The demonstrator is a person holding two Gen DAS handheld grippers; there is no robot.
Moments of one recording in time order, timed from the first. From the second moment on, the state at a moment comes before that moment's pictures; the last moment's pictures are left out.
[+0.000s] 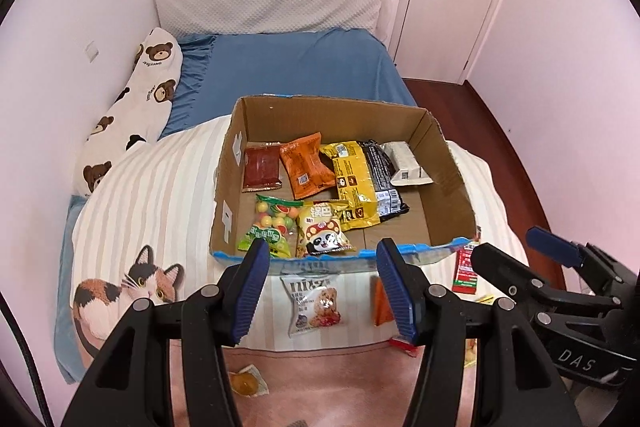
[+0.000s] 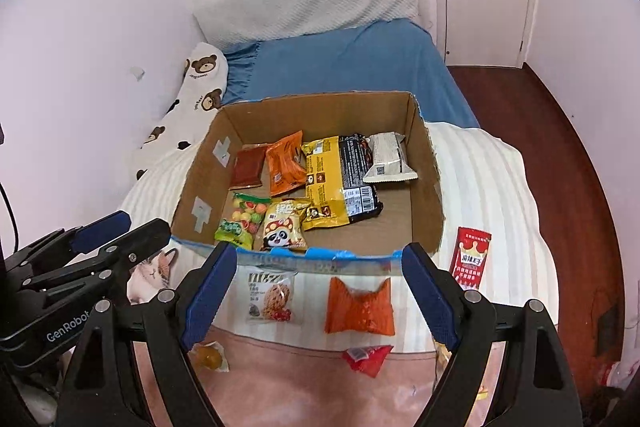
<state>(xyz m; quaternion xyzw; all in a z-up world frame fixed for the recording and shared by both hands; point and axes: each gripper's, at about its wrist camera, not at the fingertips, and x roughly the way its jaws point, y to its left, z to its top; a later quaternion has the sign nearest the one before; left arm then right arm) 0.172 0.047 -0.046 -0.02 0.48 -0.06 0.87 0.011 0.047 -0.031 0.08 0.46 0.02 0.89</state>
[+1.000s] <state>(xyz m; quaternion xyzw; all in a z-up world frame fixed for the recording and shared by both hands) 0.187 0.090 -0.239 -0.08 0.65 0.03 0.75 0.032 -0.041 -0.302 0.44 0.60 -0.09 0.66</state>
